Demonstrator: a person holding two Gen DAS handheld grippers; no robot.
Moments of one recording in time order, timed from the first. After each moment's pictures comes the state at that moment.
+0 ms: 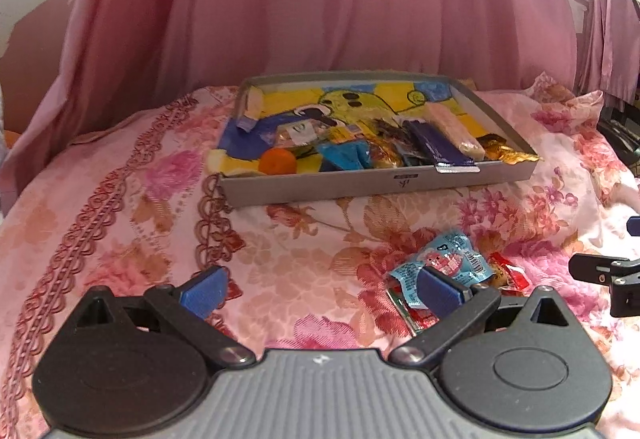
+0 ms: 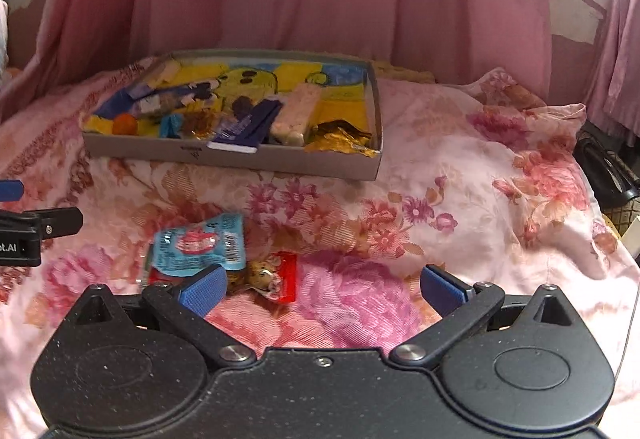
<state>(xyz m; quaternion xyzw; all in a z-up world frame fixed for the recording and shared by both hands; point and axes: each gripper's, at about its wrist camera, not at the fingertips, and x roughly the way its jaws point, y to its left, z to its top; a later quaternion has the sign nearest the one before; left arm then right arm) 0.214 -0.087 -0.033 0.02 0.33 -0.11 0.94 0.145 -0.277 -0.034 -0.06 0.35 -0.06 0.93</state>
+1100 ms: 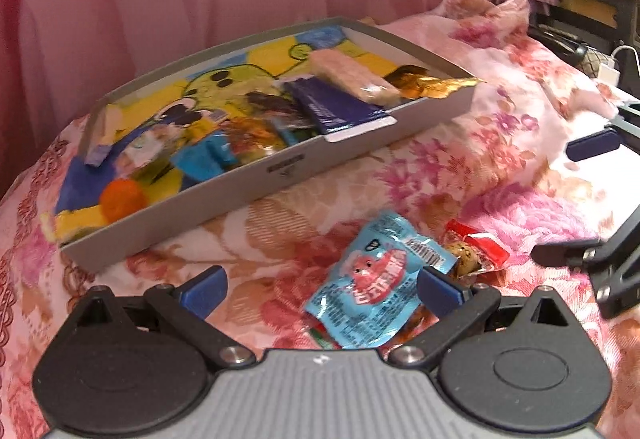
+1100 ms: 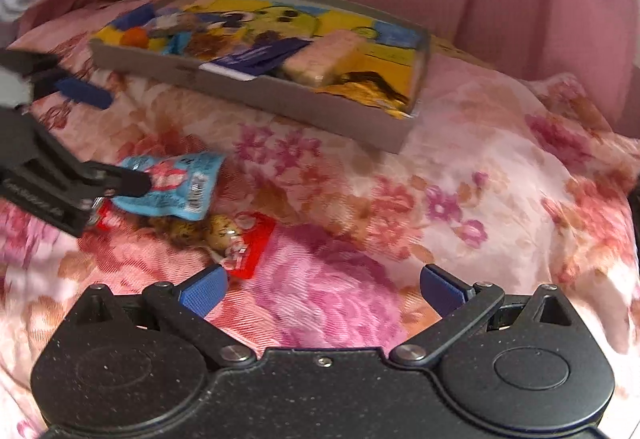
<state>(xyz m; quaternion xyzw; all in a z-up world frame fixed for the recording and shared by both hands) 0.270 -0.165 -0.071 0.14 0.34 -0.24 0.90 0.184 -0.310 -0.076 -0.16 0.39 0.04 0.91</state>
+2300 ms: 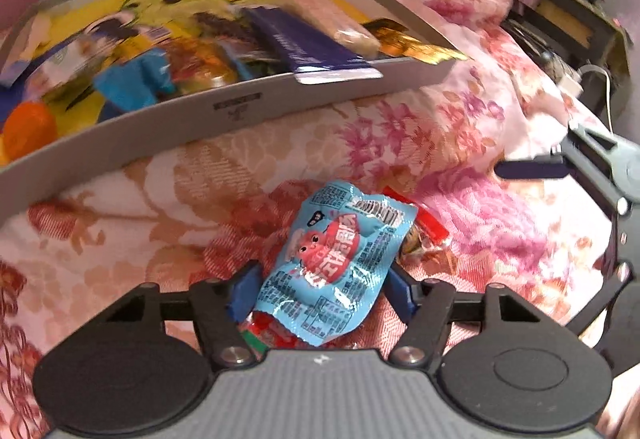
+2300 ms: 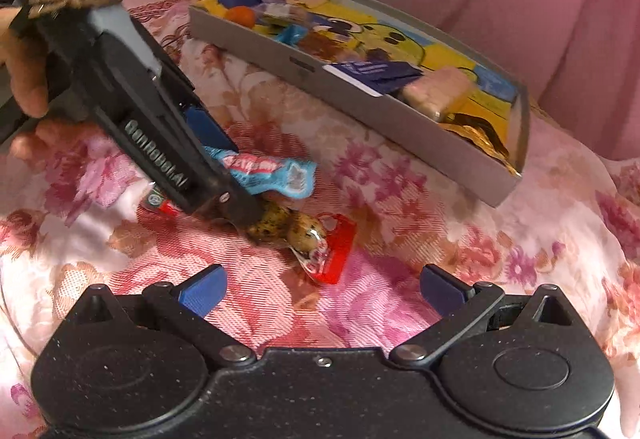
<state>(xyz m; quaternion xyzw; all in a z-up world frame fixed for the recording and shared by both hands) 0.307 -0.151 -0.091 0.04 0.45 -0.33 0.83 0.182 -0.271 -0.091 -0.24 0.36 0.14 0.89</state>
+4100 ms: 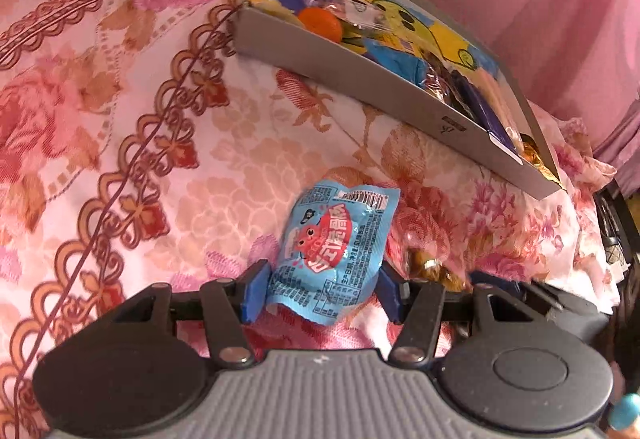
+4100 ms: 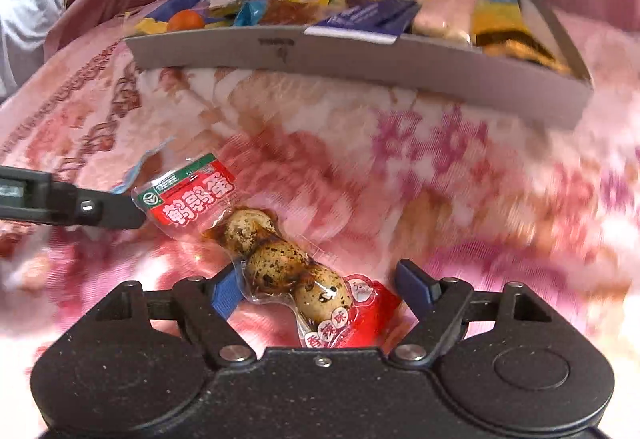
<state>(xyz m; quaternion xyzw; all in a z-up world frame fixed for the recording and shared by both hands) 0.251 -0.047 -0.102 -0.21 0.46 -0.13 0.85 0.227 -0.254 -0.114 -0.05 0.45 0.10 0.89</state>
